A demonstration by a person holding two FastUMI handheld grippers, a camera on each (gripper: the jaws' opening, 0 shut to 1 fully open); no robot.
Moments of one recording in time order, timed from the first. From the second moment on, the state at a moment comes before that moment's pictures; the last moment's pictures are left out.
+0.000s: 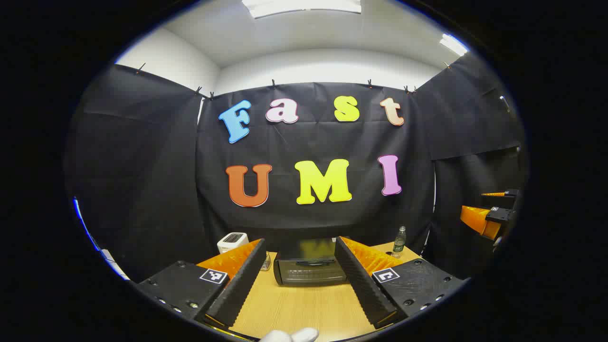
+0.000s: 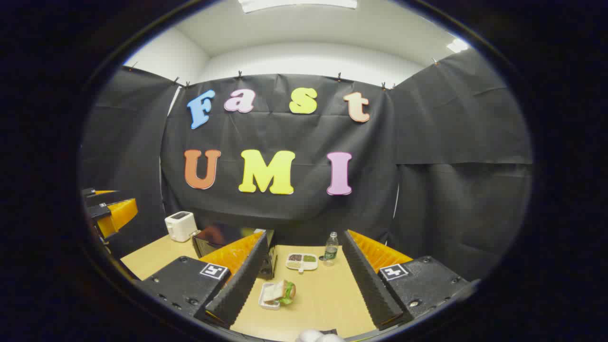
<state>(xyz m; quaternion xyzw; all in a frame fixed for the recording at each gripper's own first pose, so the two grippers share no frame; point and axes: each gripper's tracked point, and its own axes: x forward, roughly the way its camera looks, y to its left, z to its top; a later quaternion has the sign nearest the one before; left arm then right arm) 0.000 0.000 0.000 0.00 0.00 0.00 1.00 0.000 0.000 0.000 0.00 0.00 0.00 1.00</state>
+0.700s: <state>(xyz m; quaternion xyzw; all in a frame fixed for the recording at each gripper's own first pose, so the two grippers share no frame) 0.010 0.021 -0.001 0.01 0.00 0.01 1.00 0.010 0.009 0.004 0.00 0.00 0.00 1.00</state>
